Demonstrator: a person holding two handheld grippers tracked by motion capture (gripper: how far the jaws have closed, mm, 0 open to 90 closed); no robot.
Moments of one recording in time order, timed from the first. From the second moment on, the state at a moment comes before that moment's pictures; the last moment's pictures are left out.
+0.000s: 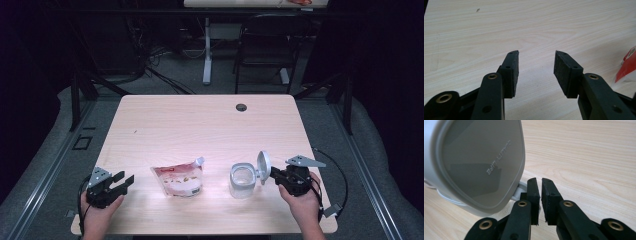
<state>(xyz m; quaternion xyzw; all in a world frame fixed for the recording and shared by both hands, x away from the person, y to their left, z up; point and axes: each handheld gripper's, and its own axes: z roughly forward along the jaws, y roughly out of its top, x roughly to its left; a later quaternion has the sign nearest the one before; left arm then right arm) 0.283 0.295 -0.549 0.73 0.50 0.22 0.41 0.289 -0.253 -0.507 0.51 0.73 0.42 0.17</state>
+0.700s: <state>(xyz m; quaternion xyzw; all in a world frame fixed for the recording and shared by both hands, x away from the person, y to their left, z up) 0.283 0.296 -0.547 0.73 0.50 0.22 0.42 0.265 -0.256 -0.520 0.50 0.74 0.41 0.20</state>
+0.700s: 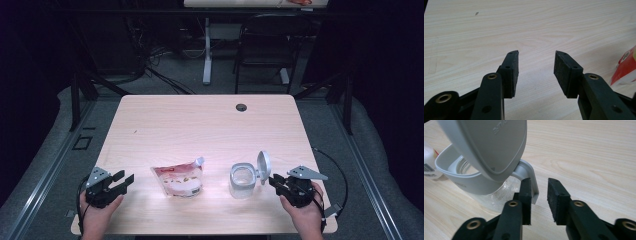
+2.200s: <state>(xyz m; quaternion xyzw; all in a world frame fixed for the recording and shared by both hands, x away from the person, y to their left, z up) 0.284 0.286 -0.545 0.73 0.49 0.22 0.42 0.286 -0.237 -0.538 0.47 0.76 0.40 0.21</state>
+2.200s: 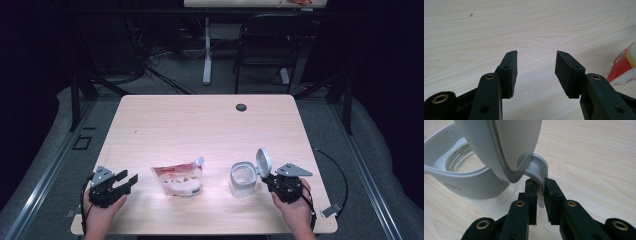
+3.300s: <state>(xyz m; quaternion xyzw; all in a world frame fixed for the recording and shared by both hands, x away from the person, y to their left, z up) 0.282 0.286 -0.545 0.73 0.49 0.22 0.42 0.316 -0.217 -0.536 0.45 0.77 0.42 0.20</state>
